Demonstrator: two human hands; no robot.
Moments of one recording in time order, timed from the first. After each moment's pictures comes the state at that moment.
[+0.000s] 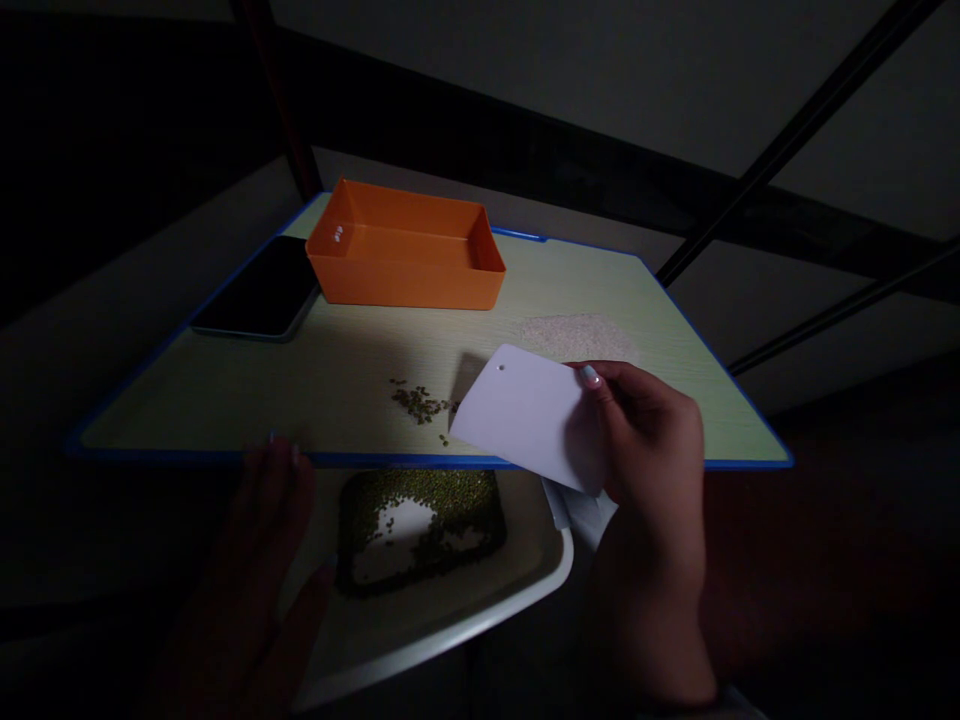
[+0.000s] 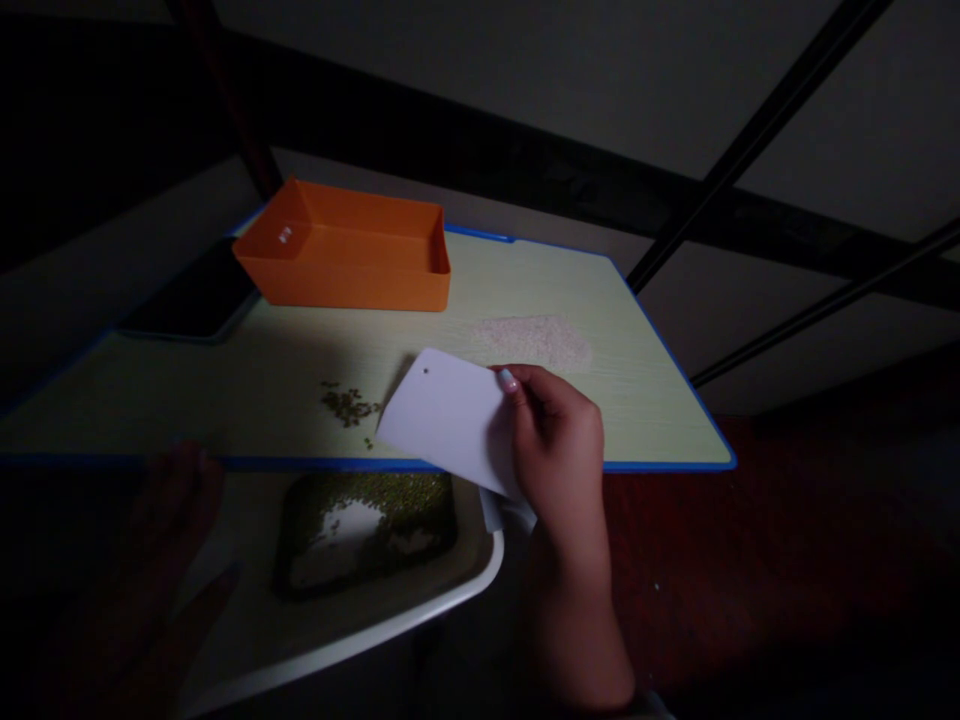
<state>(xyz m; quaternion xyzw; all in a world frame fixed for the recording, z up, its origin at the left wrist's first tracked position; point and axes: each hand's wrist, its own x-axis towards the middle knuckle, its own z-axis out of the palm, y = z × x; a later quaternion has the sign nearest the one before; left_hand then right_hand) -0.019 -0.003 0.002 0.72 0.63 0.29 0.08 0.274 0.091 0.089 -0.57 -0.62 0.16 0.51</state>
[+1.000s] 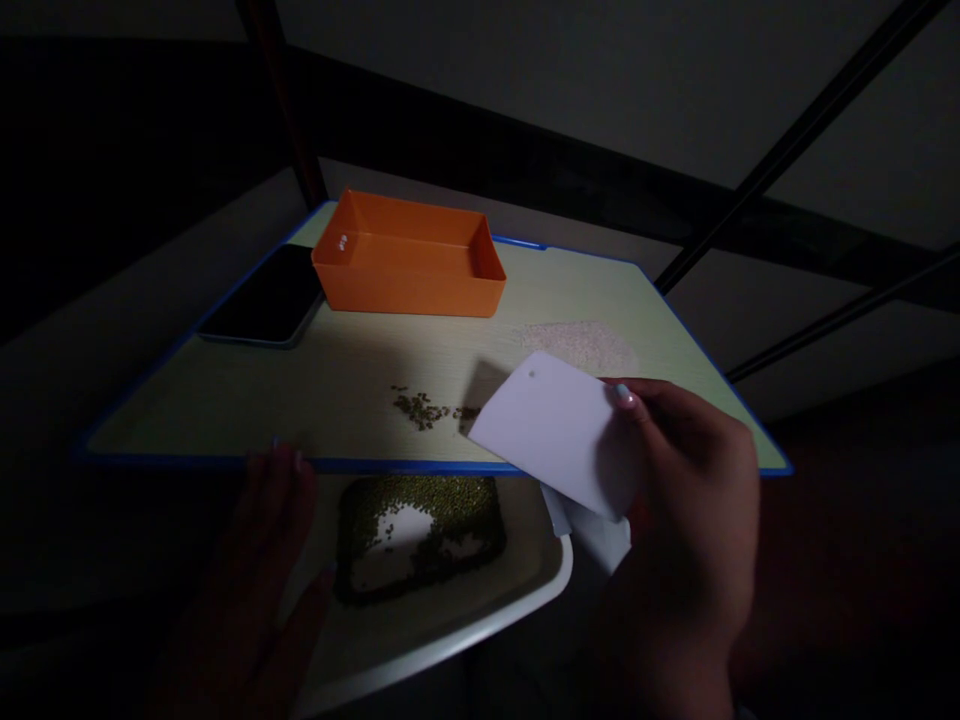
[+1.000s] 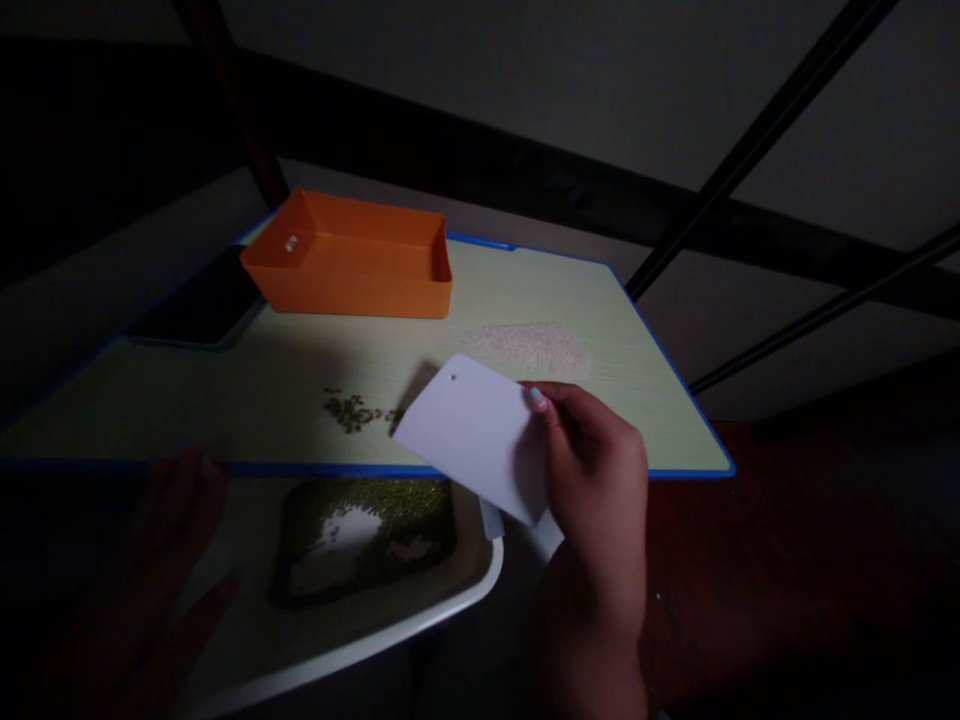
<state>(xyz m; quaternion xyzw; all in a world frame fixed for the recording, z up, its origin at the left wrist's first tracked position) -0.021 -0.005 -0.001 0.72 0.63 0.28 0.07 0.287 0.072 0.099 -0.62 -0.57 0.18 0.51</state>
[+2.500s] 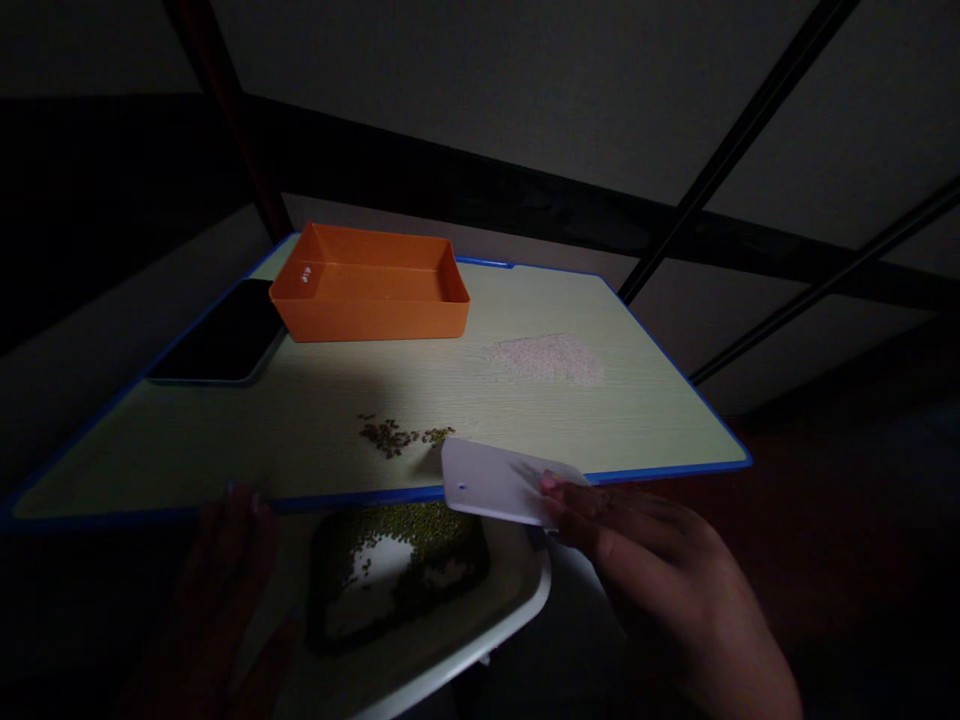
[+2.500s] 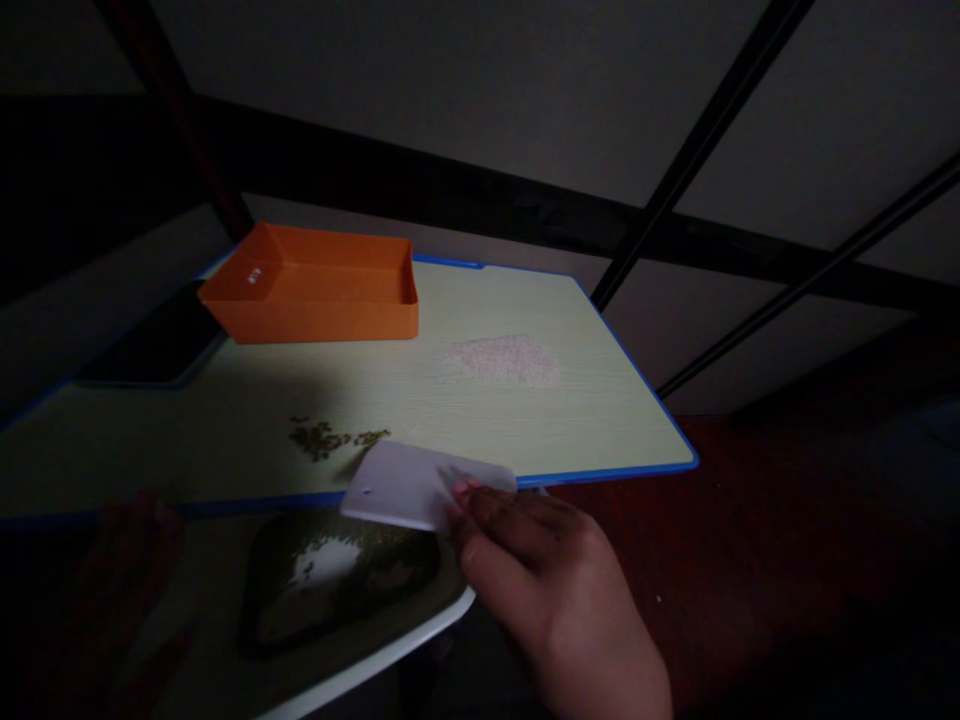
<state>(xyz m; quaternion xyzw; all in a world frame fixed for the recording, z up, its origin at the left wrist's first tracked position) -0.019 0.004 0.004 0.74 0.59 0.31 0.04 0.294 0.019 0.120 -0.43 -0.86 -0.04 0.27</state>
